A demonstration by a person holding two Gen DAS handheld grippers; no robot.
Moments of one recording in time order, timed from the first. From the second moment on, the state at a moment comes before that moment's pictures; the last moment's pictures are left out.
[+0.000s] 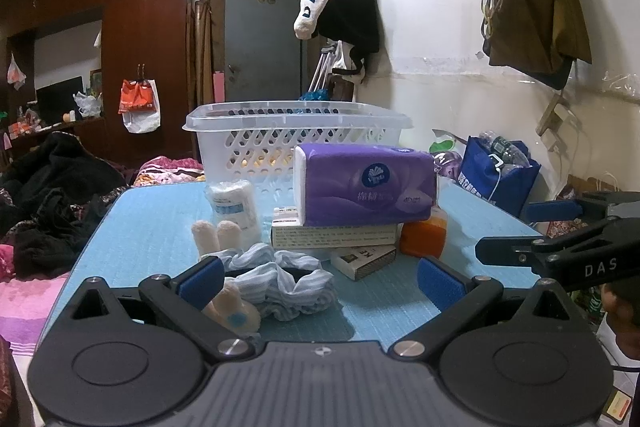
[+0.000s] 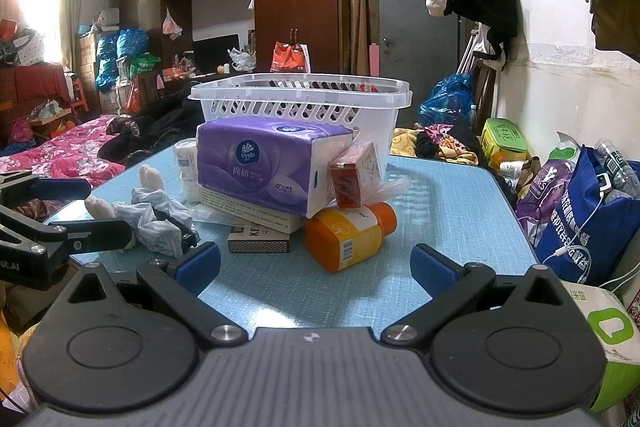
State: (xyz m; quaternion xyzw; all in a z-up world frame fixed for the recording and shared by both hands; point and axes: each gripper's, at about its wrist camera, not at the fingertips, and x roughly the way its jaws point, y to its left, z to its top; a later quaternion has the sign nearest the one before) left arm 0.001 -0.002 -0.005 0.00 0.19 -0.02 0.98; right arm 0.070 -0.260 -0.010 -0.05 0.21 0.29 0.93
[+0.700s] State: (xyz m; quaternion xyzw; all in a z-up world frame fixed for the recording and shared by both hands) left arm 0.002 -0.001 -0.005 0.00 0.19 -0.02 0.98; right arm 0.071 -0.260 -0.010 -0.05 0.21 0.29 0.93
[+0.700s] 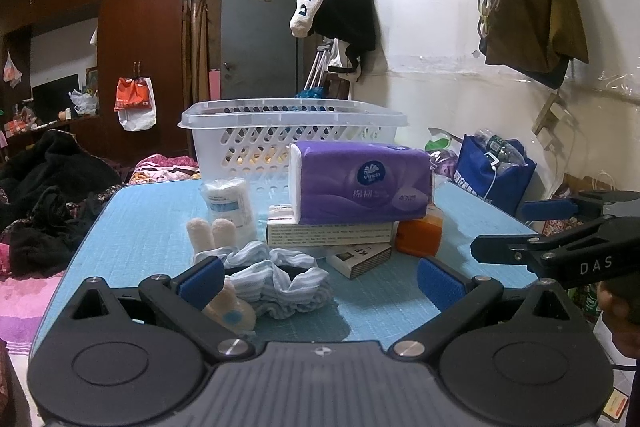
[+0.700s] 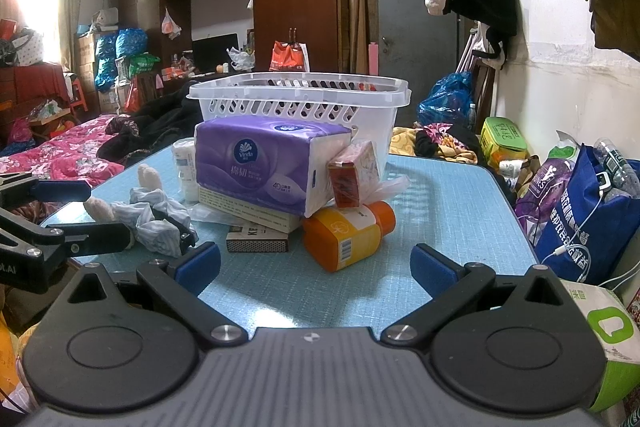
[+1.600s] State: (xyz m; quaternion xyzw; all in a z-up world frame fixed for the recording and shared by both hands) left arm -0.011 0.009 0.004 -0.02 0.11 -0.03 0.99; right arm 0.072 -0.266 -0.012 -0.05 0.16 0.28 0.95
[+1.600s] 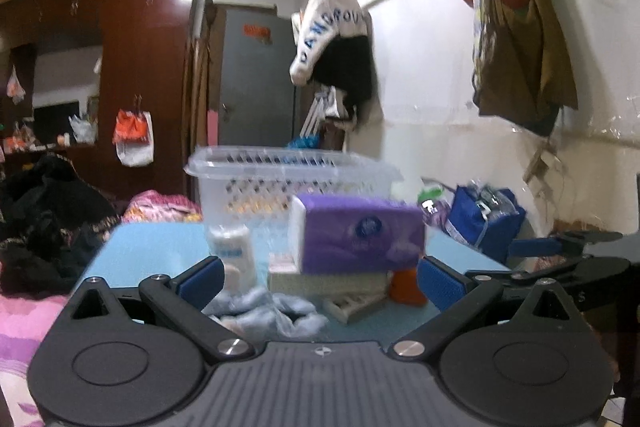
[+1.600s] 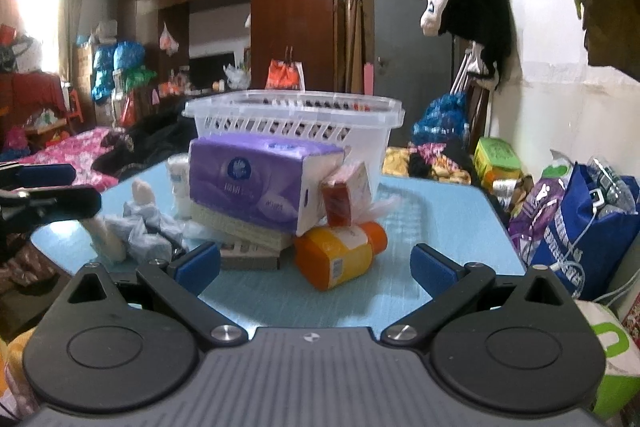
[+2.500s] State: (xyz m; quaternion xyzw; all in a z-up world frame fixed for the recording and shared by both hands) left arm 0.018 0.089 -0.047 -0.04 0.18 -0.08 0.98; right arm 0.079 -0.179 -0.052 -0.10 0.15 0.43 0.88
